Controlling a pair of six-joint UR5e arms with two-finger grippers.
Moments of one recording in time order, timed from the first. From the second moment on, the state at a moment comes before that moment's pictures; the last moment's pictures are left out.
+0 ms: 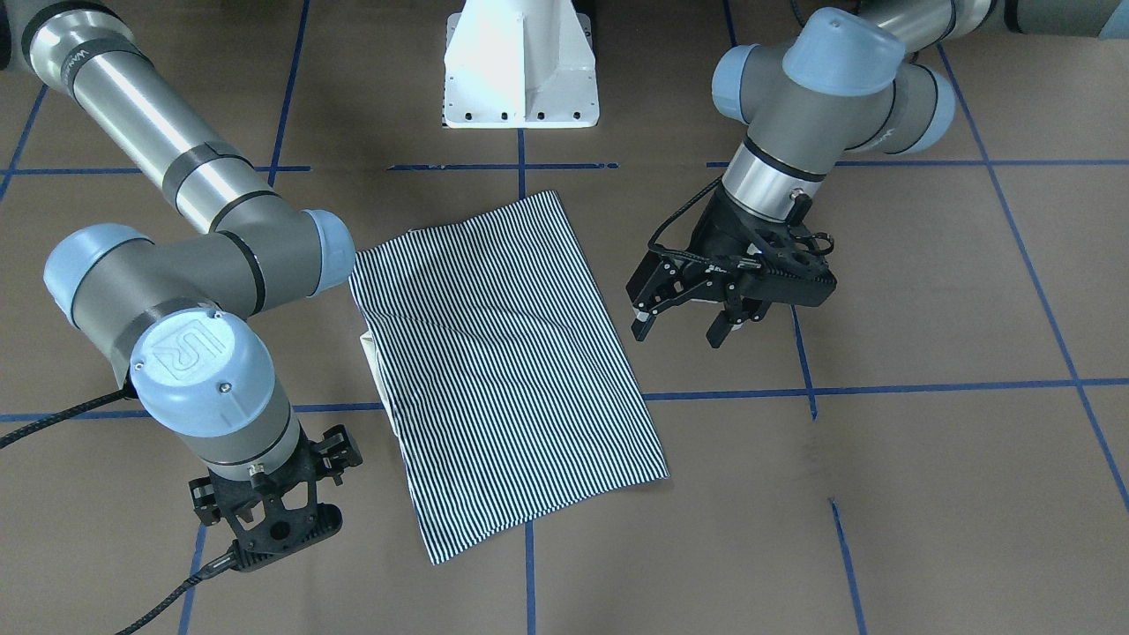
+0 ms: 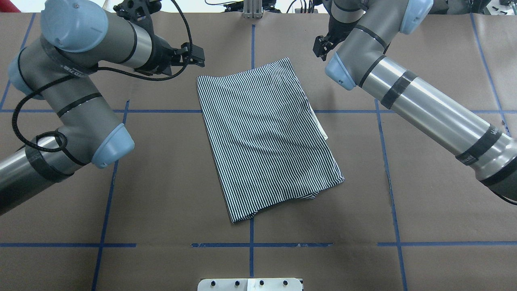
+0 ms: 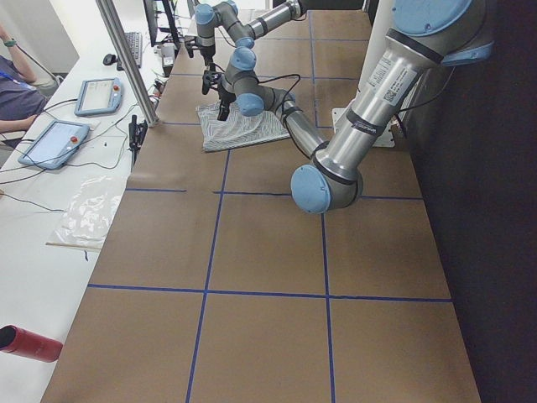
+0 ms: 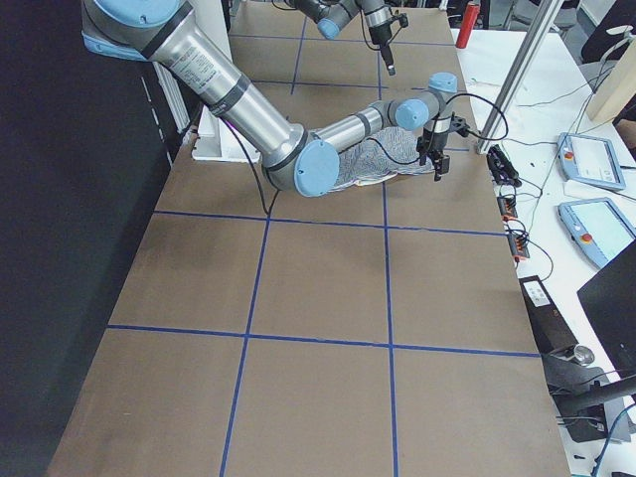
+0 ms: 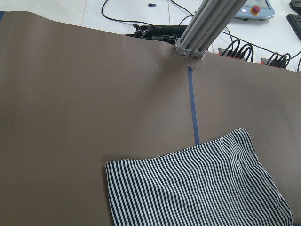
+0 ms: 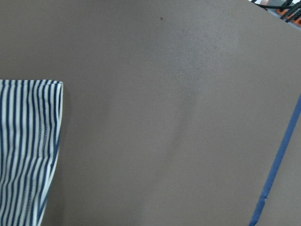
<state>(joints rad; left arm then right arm) -0.79 -2.17 -1.69 -2.00 -1.91 -1.32 0.94 -0.68 1.13 -1.50 2.02 0.38</state>
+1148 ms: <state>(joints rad) -0.40 -2.18 -1.69 -1.78 -1.85 -1.88 0.95 -0.94 1.59 -1.68 2.14 0.57</state>
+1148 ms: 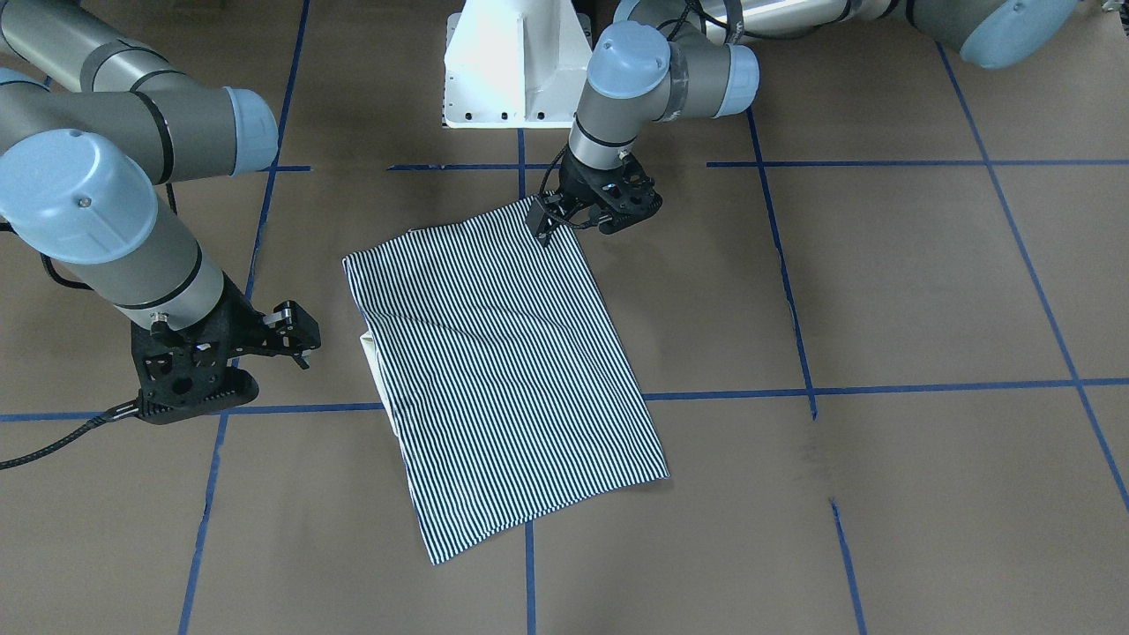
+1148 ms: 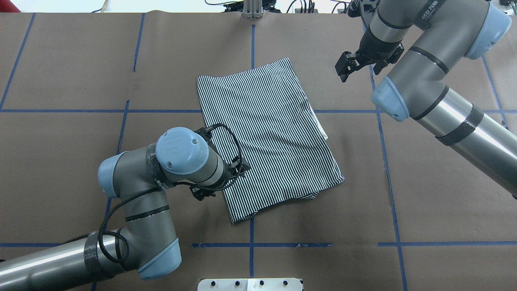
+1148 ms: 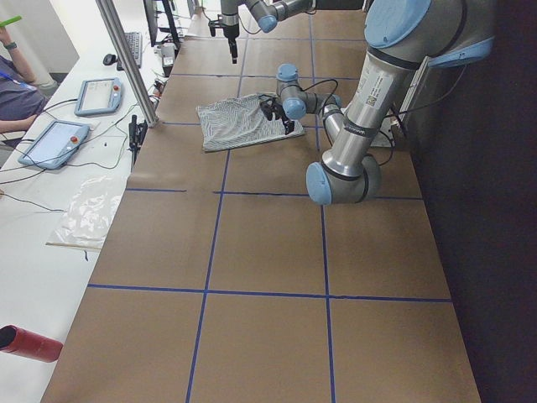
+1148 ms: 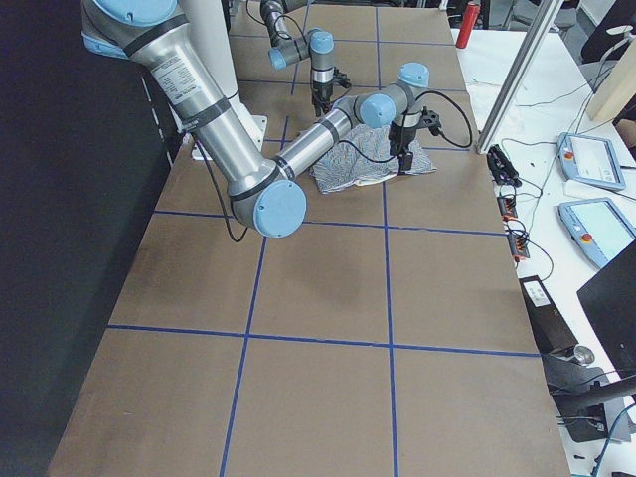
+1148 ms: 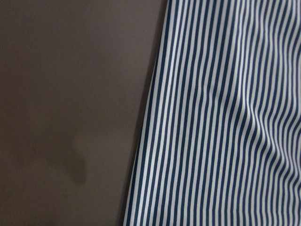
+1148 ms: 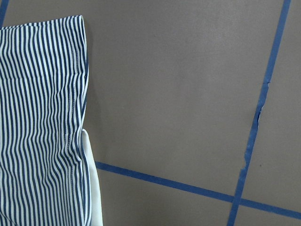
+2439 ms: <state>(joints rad) -0.30 -2.20 -1.68 -1.77 -1.81 -2.00 0.96 -0.94 1.60 -1.68 2.14 0.57</state>
